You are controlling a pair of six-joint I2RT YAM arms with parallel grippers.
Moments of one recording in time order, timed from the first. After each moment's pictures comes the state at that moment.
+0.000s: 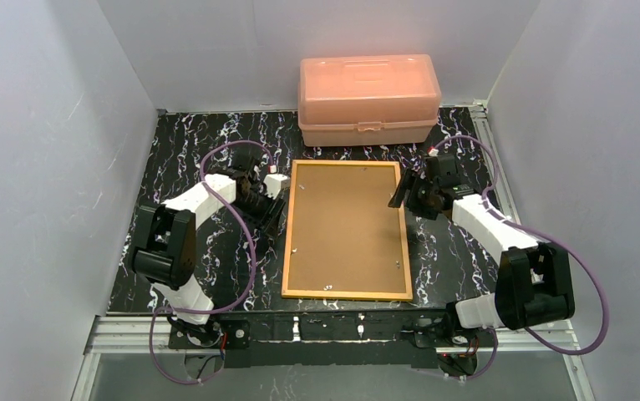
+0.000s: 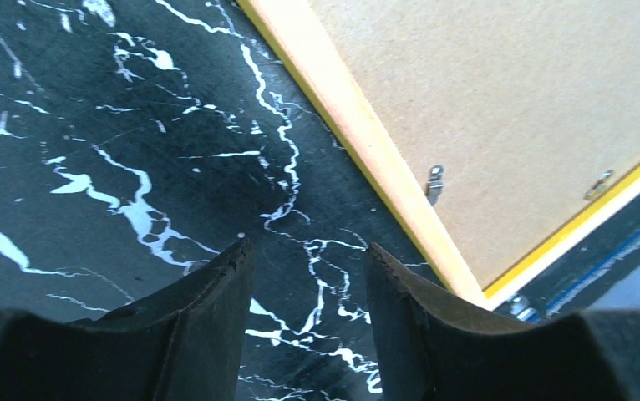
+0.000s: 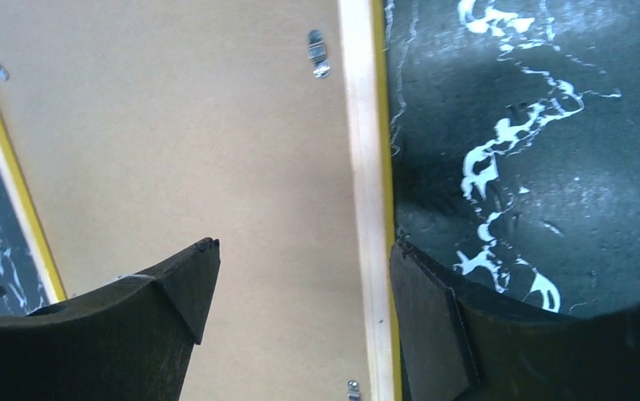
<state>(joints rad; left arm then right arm) -0.29 1.67 1.08 -0.77 0.41 0.31 0.23 1.38 0.86 -0.39 -0.14 0.51</state>
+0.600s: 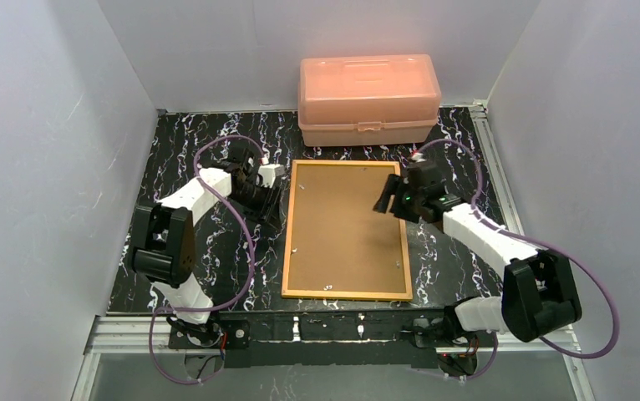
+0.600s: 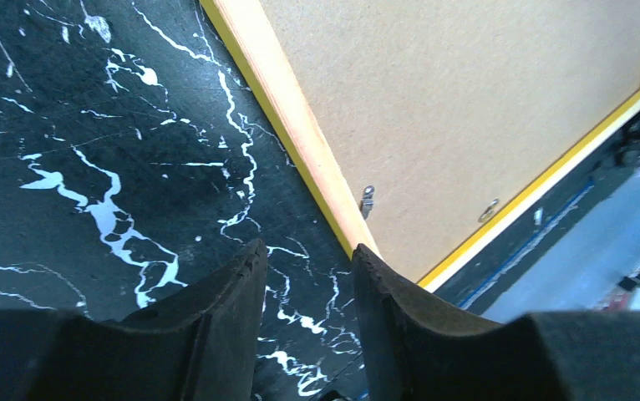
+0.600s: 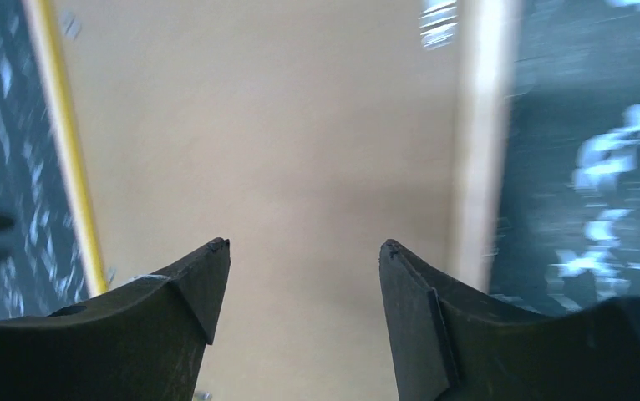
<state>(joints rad) -0.26 1.68 1.14 -0.81 0.54 0.14 0.33 1.32 0.81 -0.33 -0.09 0.59</state>
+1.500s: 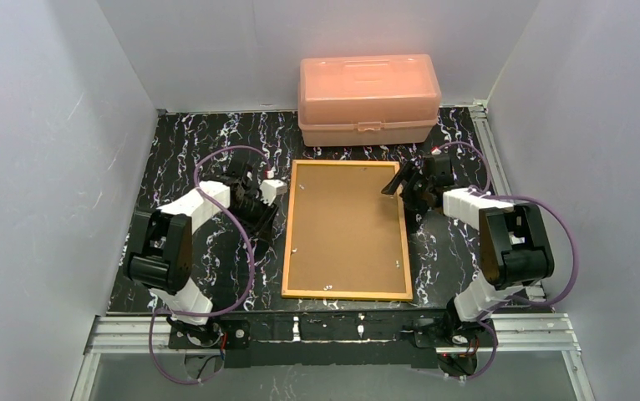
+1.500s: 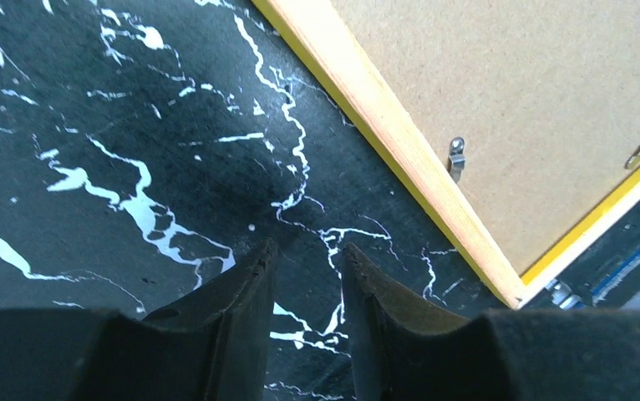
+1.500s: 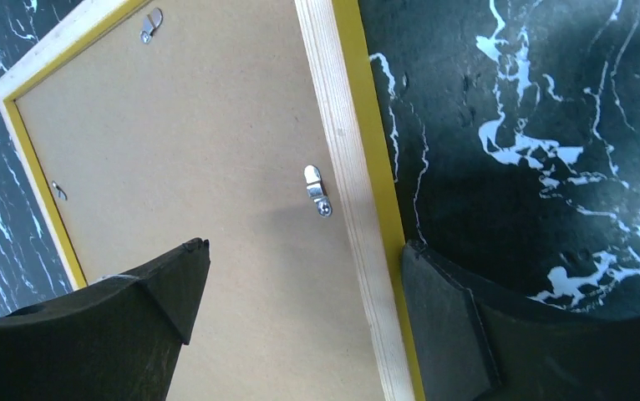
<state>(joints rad) -0.25 1.63 0.99 -0.73 0.49 0.39 0.19 1.62 0.83 -0.04 -0.20 0.69</state>
